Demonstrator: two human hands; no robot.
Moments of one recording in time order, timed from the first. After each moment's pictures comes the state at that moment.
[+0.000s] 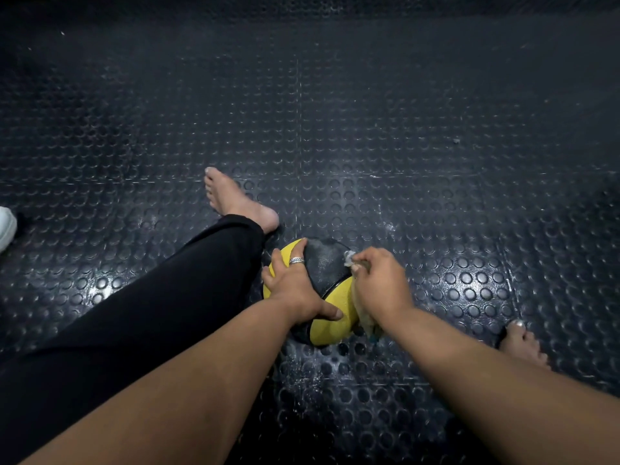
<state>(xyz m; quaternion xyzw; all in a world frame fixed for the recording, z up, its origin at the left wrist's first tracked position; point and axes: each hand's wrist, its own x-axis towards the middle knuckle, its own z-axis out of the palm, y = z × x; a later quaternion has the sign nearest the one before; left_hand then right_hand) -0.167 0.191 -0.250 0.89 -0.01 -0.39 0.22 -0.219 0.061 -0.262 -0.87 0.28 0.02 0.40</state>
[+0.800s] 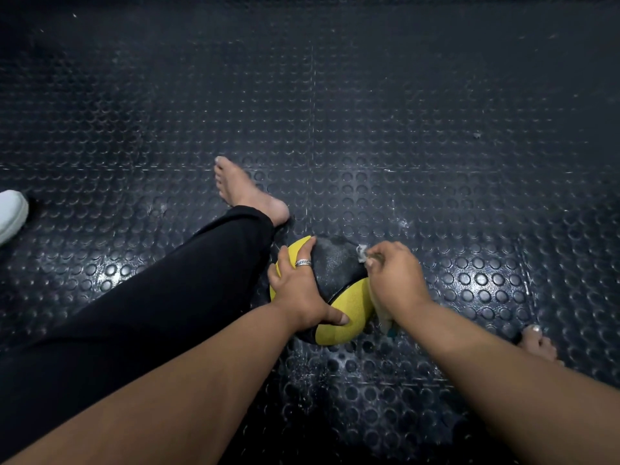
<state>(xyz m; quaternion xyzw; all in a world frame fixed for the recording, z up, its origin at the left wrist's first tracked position) -0.171 0.204 -0.252 0.89 -0.03 -0.39 0.24 -0.210 0.052 -0.266 -0.89 0.29 0.06 0.36</state>
